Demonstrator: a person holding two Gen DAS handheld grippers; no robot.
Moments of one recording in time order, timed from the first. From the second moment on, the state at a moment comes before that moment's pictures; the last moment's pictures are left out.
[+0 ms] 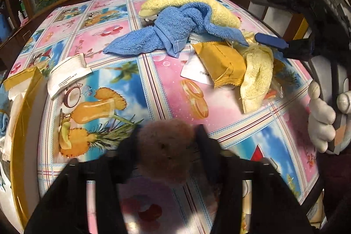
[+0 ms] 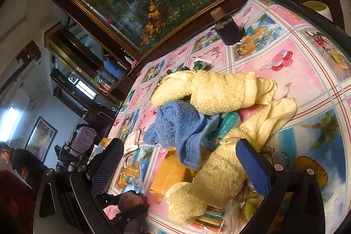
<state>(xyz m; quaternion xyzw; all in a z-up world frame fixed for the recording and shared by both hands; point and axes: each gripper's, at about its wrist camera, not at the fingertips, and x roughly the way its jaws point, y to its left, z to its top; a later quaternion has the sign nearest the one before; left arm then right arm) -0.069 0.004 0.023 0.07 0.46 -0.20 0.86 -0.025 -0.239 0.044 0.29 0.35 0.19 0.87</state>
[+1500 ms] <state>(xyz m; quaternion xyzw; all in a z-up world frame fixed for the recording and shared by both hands) -0.122 0.103 0.073 -0.13 0.40 -0.20 0.88 -0.061 -0.208 0.041 0.13 0.43 0.06 0.89</state>
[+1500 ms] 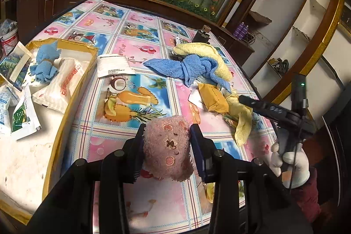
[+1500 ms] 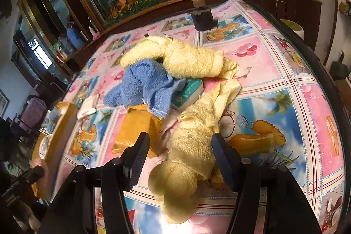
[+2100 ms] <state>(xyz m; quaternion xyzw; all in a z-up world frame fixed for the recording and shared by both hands) -0.129 0.225 0.088 -0.17 0.37 -0.05 0.91 -0.096 -0.147 0.137 0.17 0.34 0.20 0.90</state>
